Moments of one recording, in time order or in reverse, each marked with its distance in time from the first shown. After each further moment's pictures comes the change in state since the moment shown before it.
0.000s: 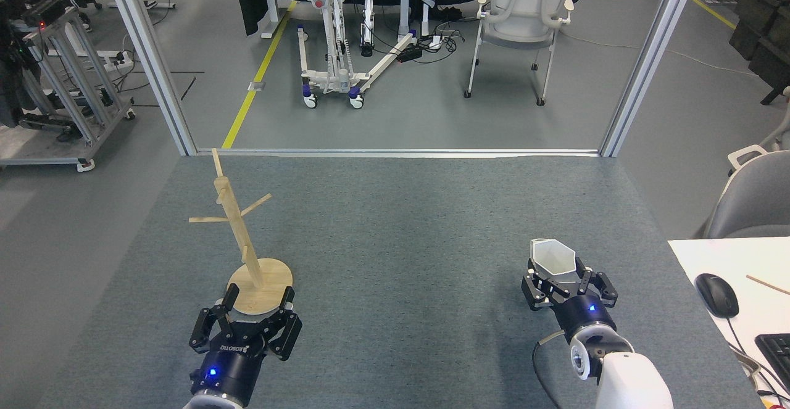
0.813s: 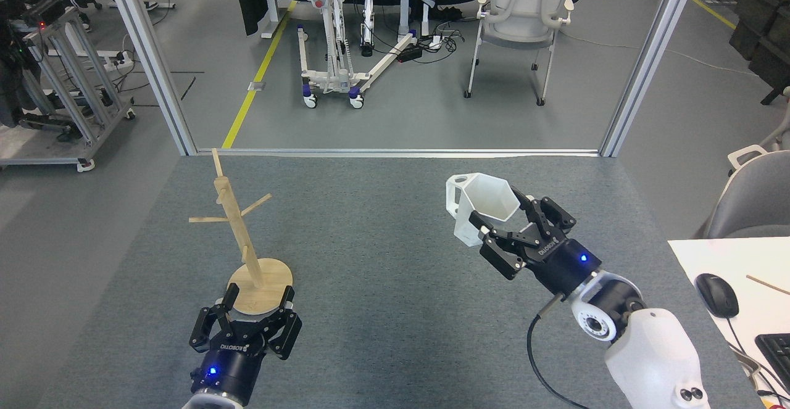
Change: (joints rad) left arm -0.006 0.001 0.001 0.005 0.000 -0.002 -0.002; right arm -0.051 -0.088 0.102 -0.404 -0.222 -0.453 0.060
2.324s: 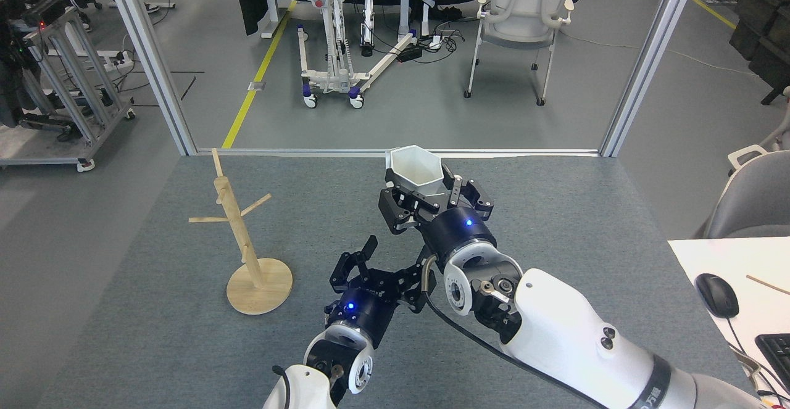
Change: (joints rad) left arm -0.311 -0.251 -0.261 0.190 -0.018 0.048 -0.161; right arm -0.341 -0.024 0.757 -0.299 -0.431 1.216 0.120
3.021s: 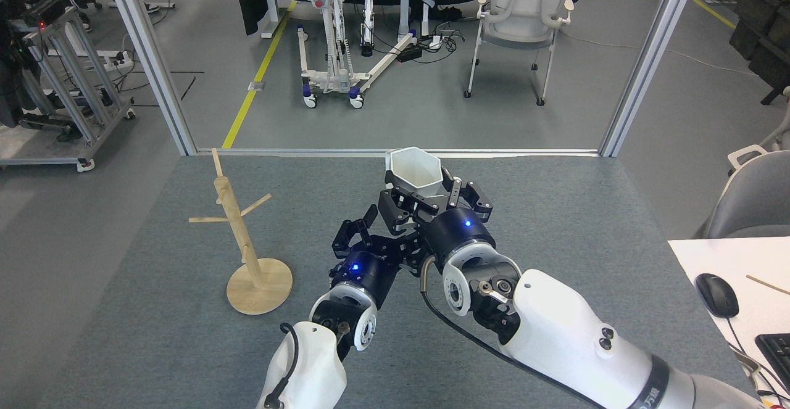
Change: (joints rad) left arm -0.141 -0.006 0.005 0.119 0.002 0.030 -0.021; right arm 0.003 0.002 0.001 0.002 0.000 0.011 0.013
